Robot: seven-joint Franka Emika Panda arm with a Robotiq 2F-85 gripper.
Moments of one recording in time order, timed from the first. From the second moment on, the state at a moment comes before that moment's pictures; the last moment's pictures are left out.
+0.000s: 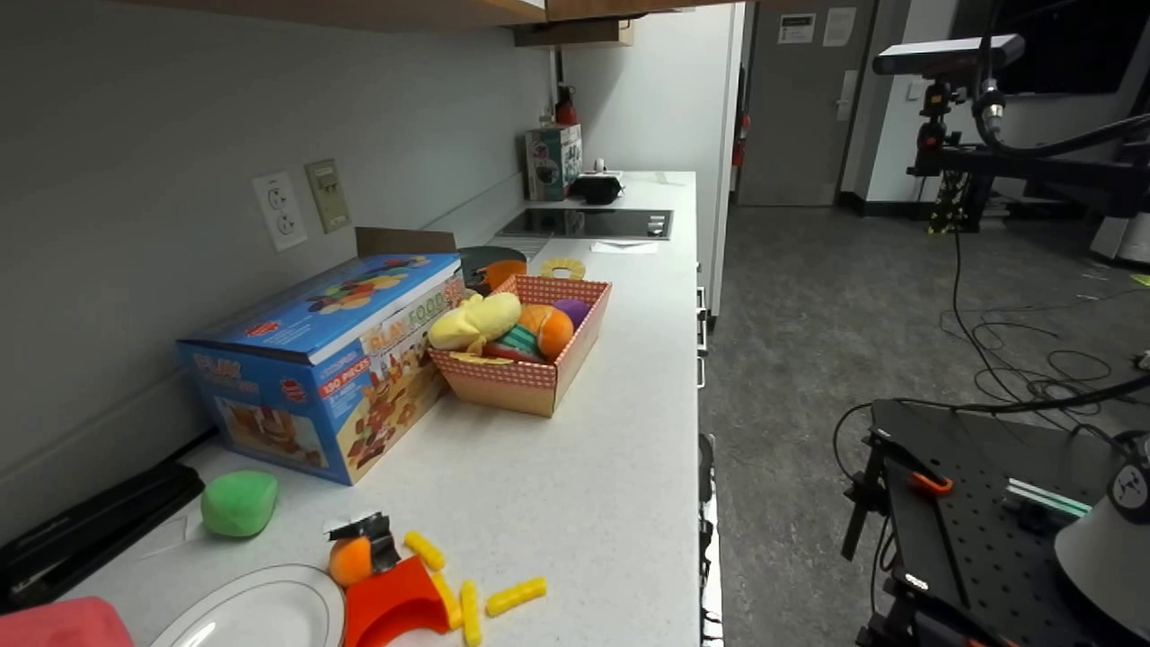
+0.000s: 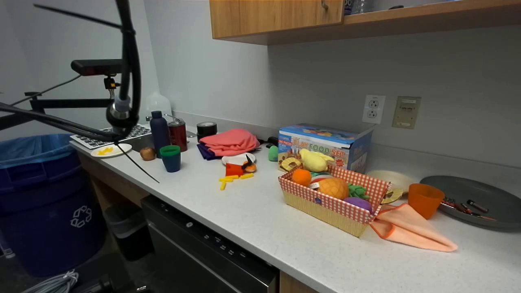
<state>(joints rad) -0.46 -0.28 -0.08 -1.86 -0.90 2.12 1.26</state>
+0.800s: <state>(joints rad) -0.42 -0.07 -0.22 -1.76 -1.00 2.21 1.45</state>
